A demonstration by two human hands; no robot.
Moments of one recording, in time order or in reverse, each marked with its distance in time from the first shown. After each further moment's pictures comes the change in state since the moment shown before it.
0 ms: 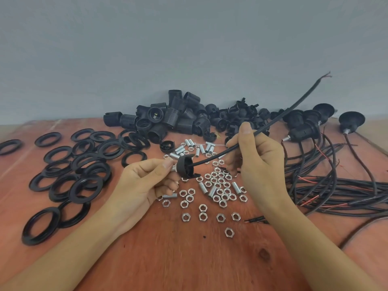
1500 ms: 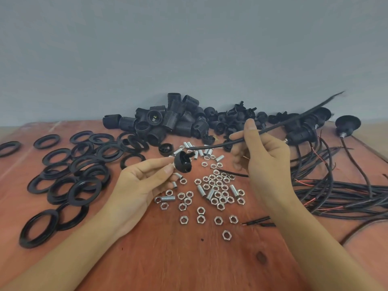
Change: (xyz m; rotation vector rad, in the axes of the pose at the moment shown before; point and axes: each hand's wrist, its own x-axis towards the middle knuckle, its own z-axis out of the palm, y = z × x) left_hand 0.006 -0.009 -0.006 -0.046 0.074 0.016; right_hand 0.010 -0.008 -0.006 0.098 0.044 0.099
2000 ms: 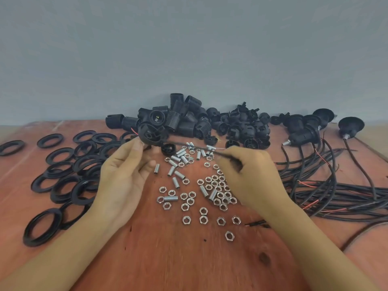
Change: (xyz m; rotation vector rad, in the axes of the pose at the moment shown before) left_hand 0.004 0.014 -0.007 -0.188 0.096 0.226; right_hand -0.001 0.022 -0.013 -1.004 -0.247 -0.378
